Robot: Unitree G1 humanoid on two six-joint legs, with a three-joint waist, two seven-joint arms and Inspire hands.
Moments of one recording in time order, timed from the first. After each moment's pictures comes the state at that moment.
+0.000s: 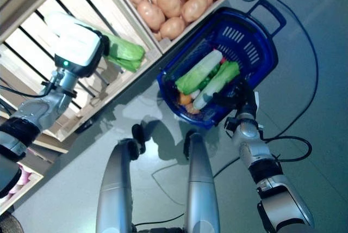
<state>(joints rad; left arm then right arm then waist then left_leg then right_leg) -0.91 0.86 -0.75 0.68 0.69 -0.13 0.75 -0.53 -0.57 0.32 0.57 0.75 -0.08 -0.42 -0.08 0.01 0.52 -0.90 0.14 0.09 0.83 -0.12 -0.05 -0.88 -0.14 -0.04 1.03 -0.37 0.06</state>
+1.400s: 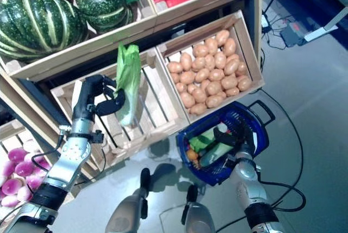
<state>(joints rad) -0.28 0.50 -0.19 0.18 -0.09 -0.21 0.34 -0.16 -0.41 0.11 0.42 0.60 -0.07 -0.39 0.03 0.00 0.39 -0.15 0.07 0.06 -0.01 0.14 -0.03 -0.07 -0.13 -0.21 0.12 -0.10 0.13</state>
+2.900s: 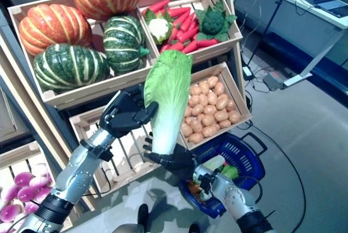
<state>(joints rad) -0.19 0.45 -0.27 -0.03 -0.88 -0.17 -0.38 -0.09 -0.42 0.33 0.18 1.12 0.37 0.48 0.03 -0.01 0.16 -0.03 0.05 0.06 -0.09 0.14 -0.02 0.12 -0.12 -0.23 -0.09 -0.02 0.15</state>
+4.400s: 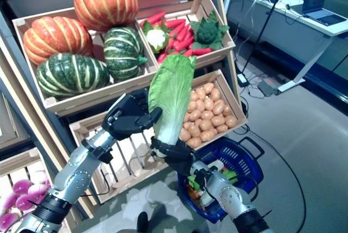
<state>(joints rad) -0.19 0.46 -0.27 -0.04 -0.87 -0.11 -0.43 -0.09 -0.41 0.36 0.15 1.19 0.30 0.33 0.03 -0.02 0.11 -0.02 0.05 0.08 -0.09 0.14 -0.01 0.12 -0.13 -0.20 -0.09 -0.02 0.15</state>
